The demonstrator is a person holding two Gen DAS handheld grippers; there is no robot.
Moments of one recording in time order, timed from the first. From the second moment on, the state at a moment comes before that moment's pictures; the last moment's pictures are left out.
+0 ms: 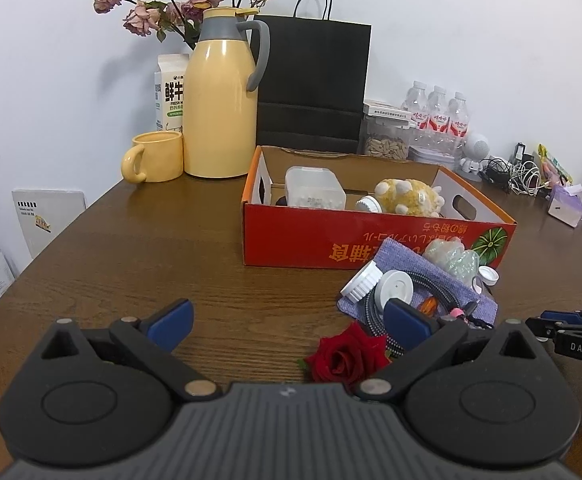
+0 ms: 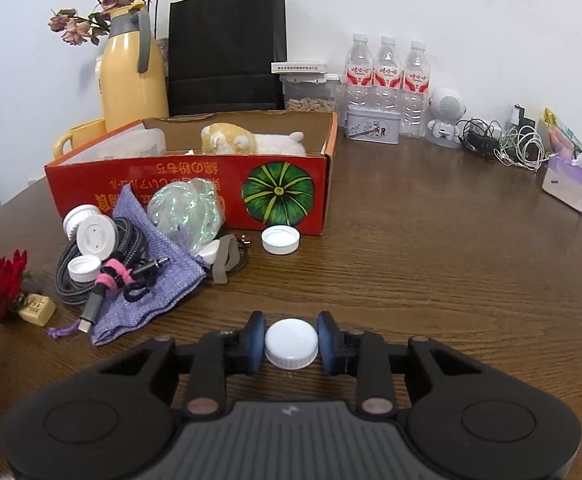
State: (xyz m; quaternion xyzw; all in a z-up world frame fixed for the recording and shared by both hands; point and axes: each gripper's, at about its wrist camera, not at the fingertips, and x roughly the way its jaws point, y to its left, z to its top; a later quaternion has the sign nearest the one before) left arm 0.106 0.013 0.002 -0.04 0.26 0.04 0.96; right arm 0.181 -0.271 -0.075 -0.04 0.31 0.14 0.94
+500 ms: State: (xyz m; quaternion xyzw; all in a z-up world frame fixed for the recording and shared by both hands) left arm 0.107 0.014 -0.007 -0.05 0.28 0.04 0.96; right arm 0.156 -0.261 -0.057 -0.06 0.22 0.15 0.96
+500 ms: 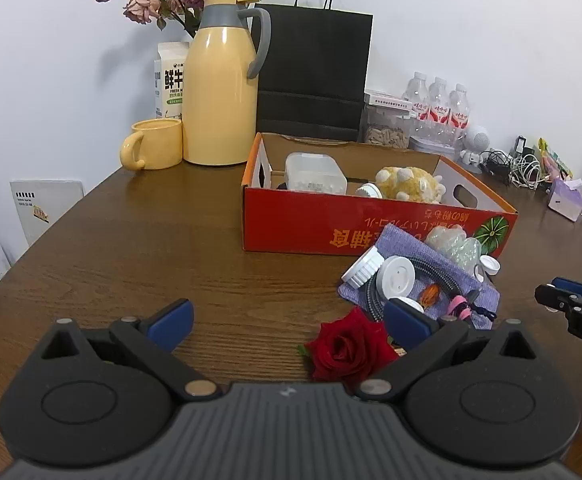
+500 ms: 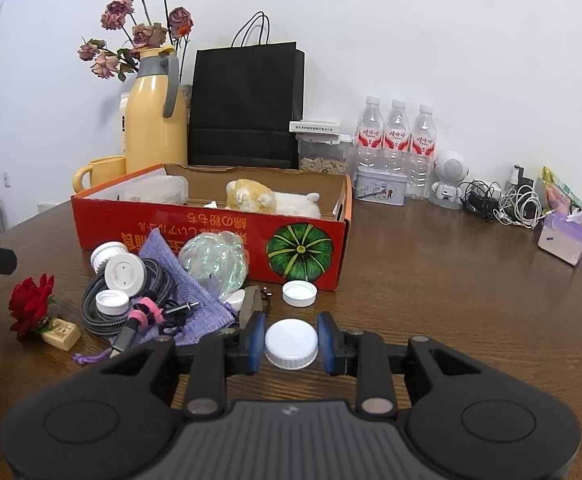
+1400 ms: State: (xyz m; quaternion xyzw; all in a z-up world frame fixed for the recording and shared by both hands) left arm 0.127 0.000 -0.043 -0.07 0.33 0.00 0.94; right arm 0.153 -0.258 -0.057 -0.06 0.22 0.15 0.96
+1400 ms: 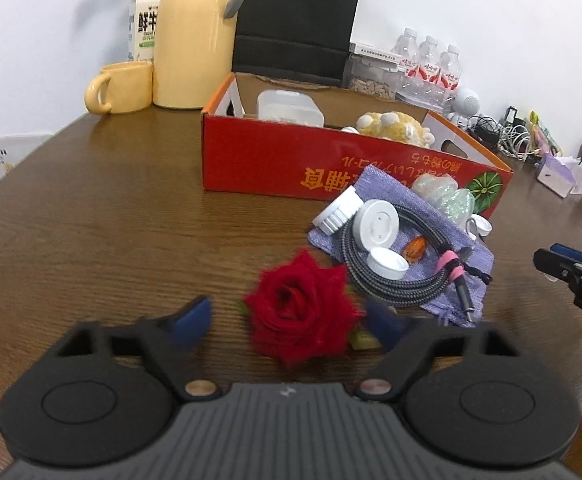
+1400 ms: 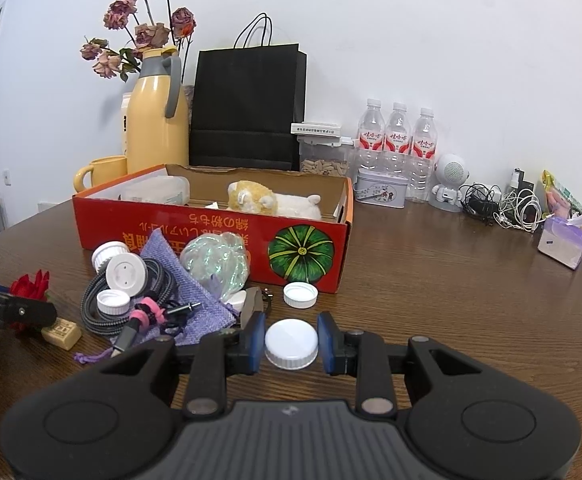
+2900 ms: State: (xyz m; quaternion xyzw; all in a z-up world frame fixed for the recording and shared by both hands) left arm 0.240 -0.020 0.060 -0.04 0.19 -0.02 0.98; right arm 0.255 -0.172 0.021 -0.08 0.11 0.18 0.97
